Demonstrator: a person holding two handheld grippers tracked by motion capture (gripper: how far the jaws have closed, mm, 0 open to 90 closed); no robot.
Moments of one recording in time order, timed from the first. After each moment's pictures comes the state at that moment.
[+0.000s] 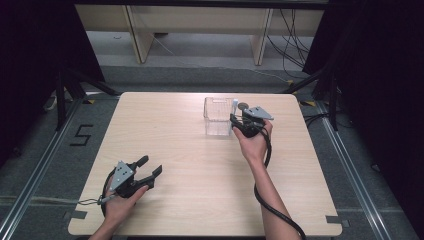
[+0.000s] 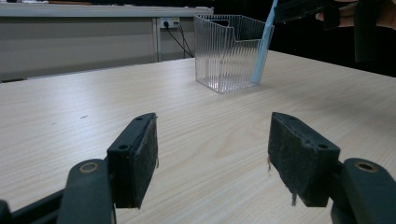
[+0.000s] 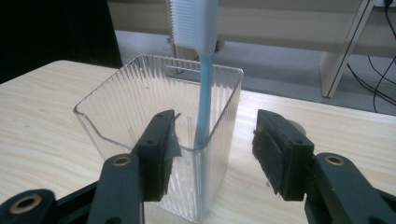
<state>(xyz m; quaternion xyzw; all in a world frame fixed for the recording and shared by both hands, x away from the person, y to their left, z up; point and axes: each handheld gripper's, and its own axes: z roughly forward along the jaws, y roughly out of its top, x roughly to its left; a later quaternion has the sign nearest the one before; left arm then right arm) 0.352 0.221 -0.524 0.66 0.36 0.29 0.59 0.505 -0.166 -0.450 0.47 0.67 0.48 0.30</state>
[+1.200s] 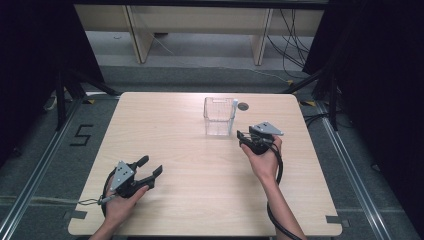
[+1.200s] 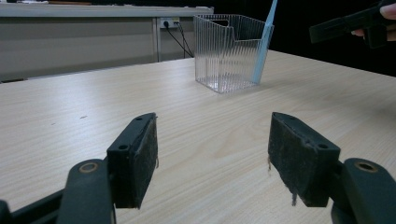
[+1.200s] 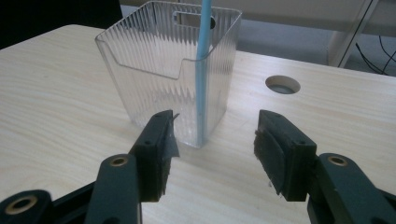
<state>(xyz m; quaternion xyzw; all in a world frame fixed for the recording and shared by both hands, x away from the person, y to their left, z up) 0.351 0.220 -0.524 0.67 0.36 0.29 0.59 0.457 -0.191 -0.464 0.47 0.70 0.46 0.28</state>
